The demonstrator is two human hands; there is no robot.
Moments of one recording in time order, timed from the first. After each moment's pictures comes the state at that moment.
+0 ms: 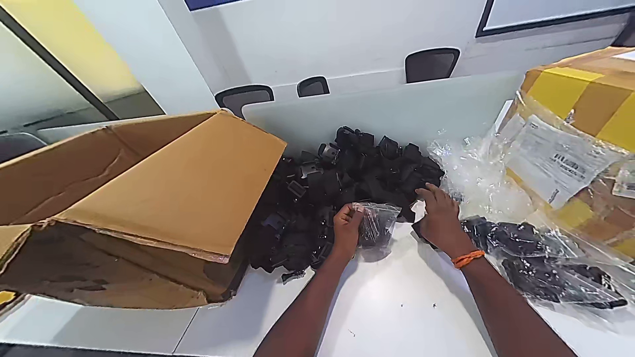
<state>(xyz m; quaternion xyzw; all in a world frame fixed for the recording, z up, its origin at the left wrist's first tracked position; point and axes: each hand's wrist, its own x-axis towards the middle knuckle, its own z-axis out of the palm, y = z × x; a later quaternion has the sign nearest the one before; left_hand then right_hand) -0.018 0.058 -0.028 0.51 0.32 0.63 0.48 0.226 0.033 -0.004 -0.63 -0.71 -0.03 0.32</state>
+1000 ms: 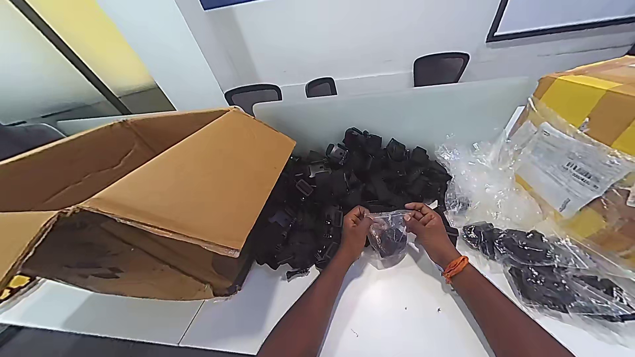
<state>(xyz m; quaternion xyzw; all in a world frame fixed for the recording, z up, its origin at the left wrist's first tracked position) -0.020 0.058 -0.034 0.56 0.29 0.60 0.49 0.191 0.038 -0.032 -0.39 -0.52 0.46 0.61</state>
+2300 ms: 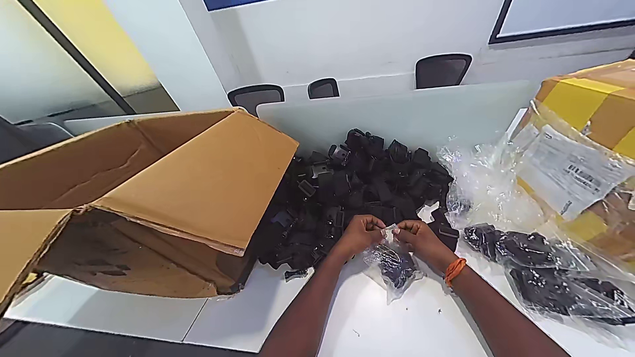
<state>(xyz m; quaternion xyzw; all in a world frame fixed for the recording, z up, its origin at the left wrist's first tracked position) -0.035 0.059 -0.016 0.66 0.38 0.34 0.56 0.187 0.031 -0.037 -0.42 -0.57 0.54 0.44</state>
